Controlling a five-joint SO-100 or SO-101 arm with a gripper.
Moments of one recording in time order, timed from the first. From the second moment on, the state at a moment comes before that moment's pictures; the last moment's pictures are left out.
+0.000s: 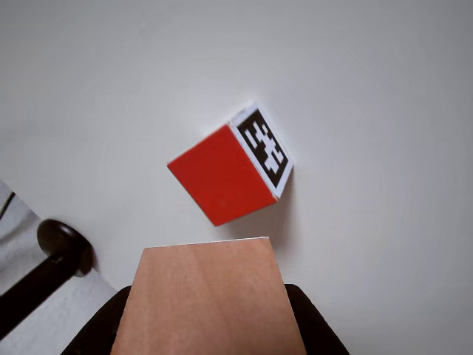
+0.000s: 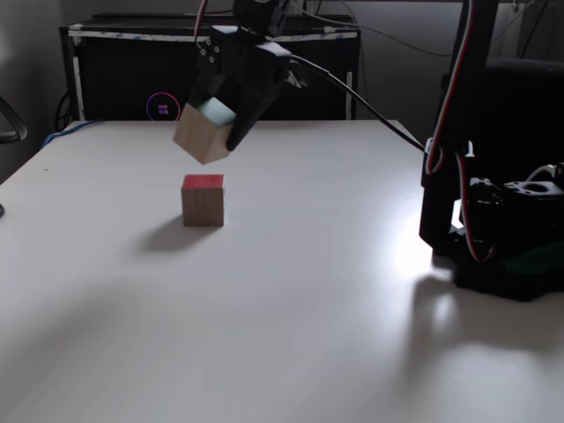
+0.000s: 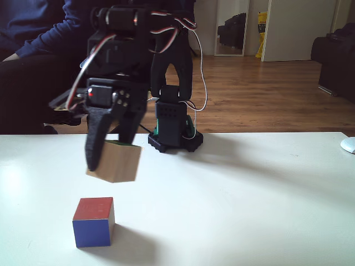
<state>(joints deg) 33.7 92.7 86.8 78.1 11.5</state>
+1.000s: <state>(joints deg) 38.7 74.2 72.2 79.9 8.8</state>
